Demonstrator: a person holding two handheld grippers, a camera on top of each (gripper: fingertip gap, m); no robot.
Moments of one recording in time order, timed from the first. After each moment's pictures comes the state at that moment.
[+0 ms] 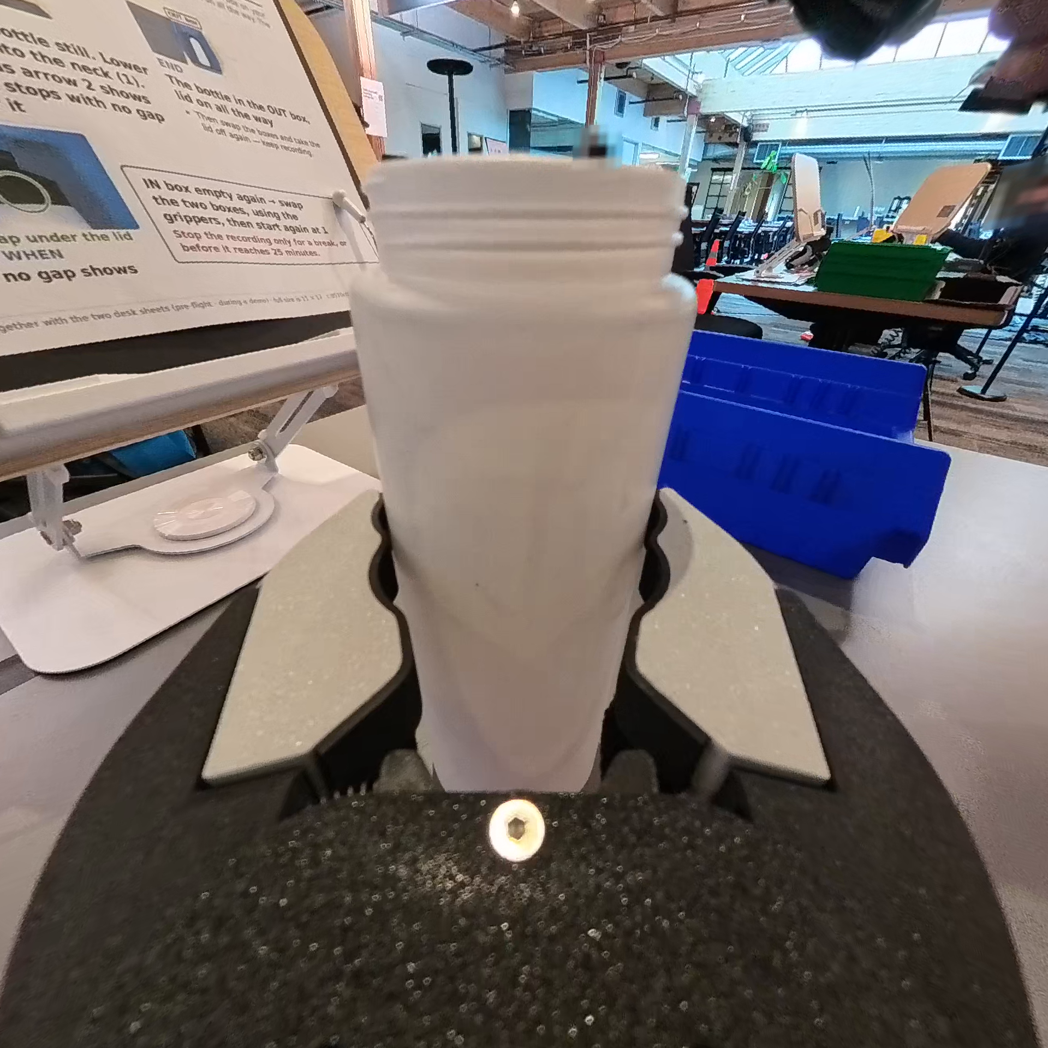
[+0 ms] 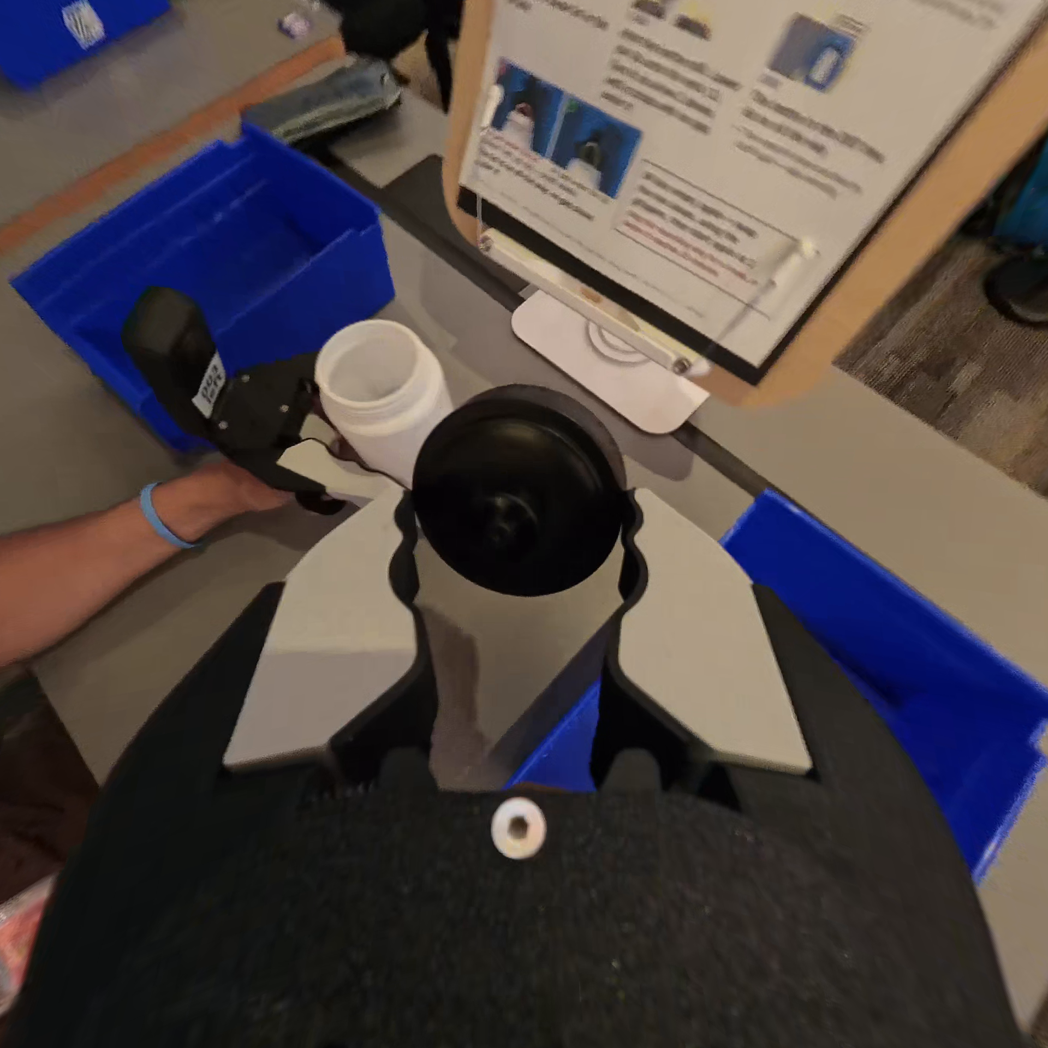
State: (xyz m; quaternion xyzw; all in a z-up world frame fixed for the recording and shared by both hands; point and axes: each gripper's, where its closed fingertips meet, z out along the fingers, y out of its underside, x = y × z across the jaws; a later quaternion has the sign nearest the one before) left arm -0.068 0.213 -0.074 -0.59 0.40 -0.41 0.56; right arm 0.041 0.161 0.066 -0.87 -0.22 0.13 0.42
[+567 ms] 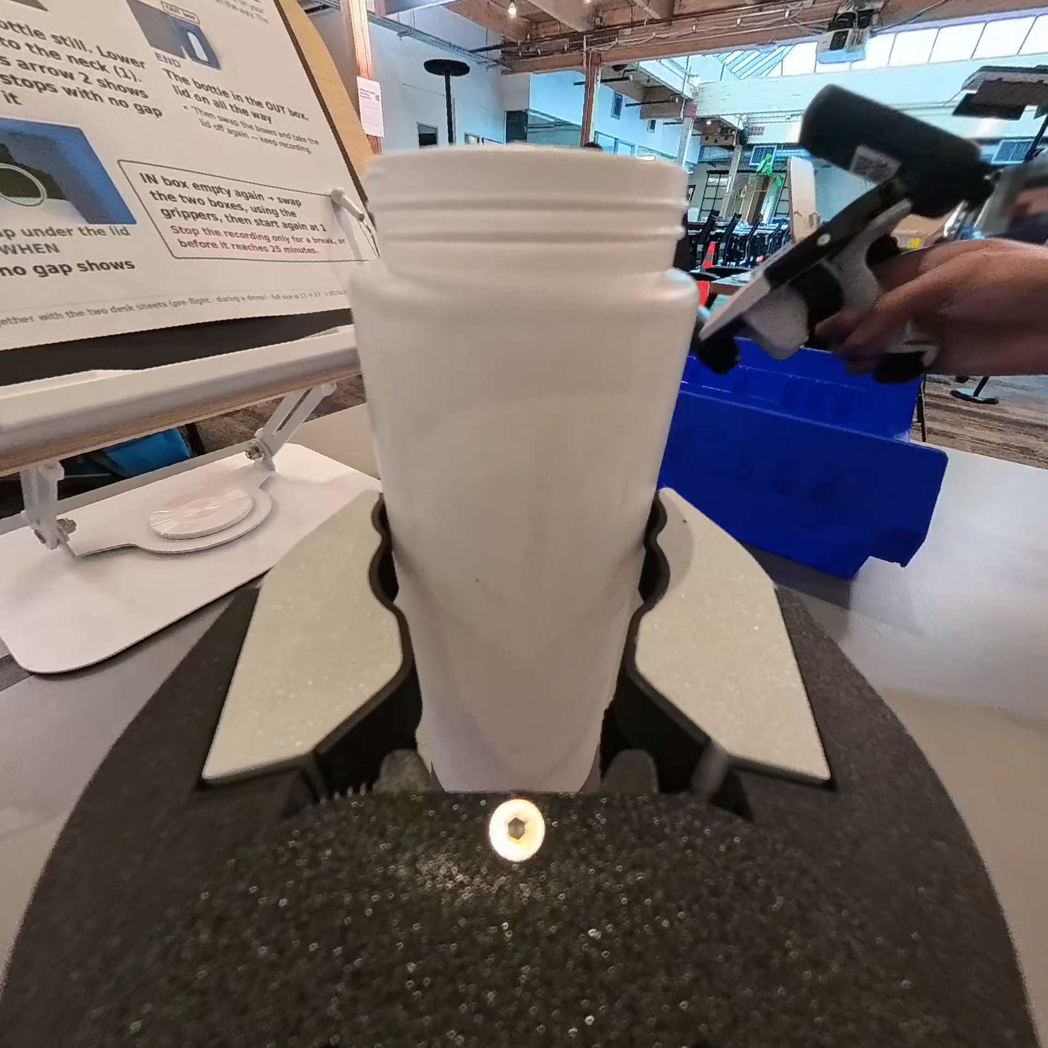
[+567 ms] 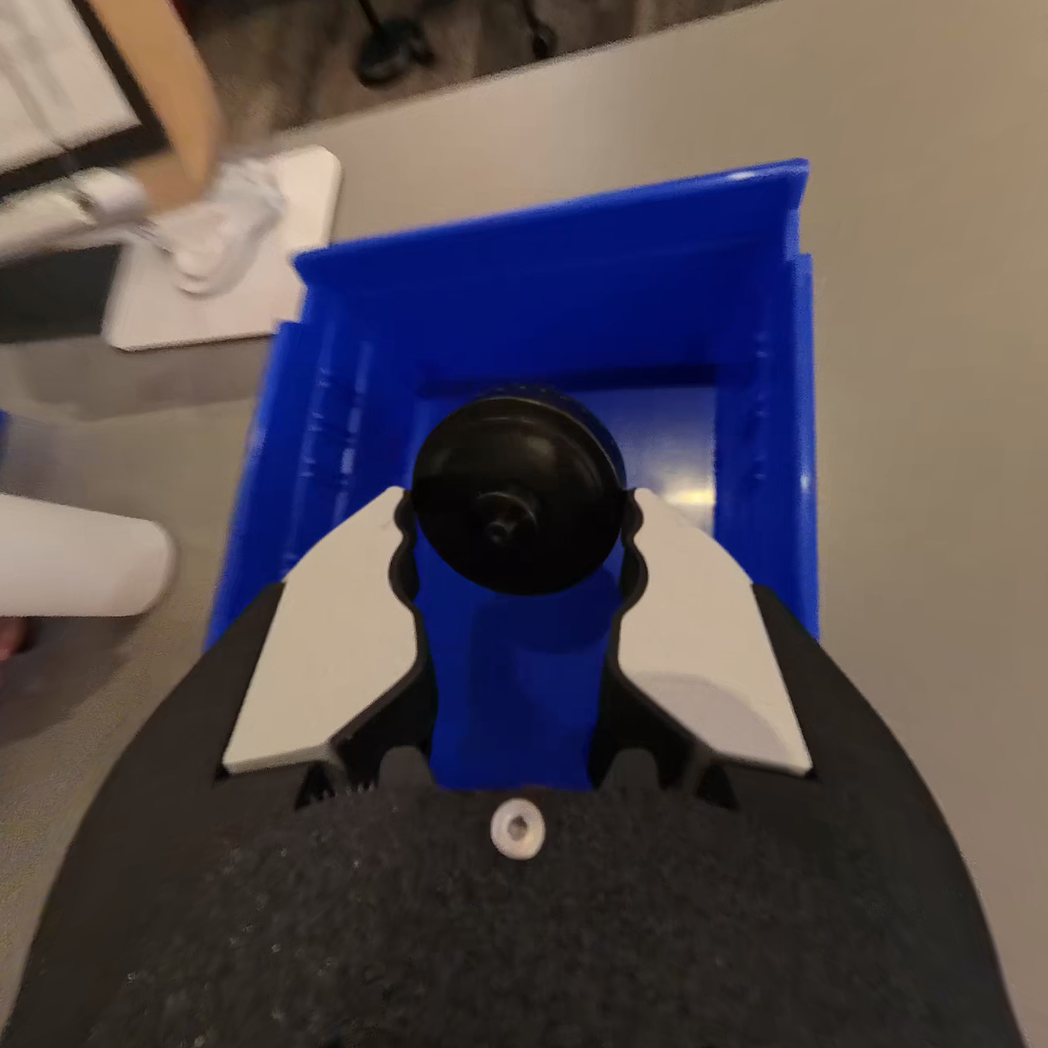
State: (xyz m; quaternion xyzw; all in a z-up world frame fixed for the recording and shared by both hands) left arm -0.068 0.213 -0.075 -0.59 0.40 -0.42 0.56; right arm 0.244 0.160 -0.093 -0.91 0.13 0.10 0.38
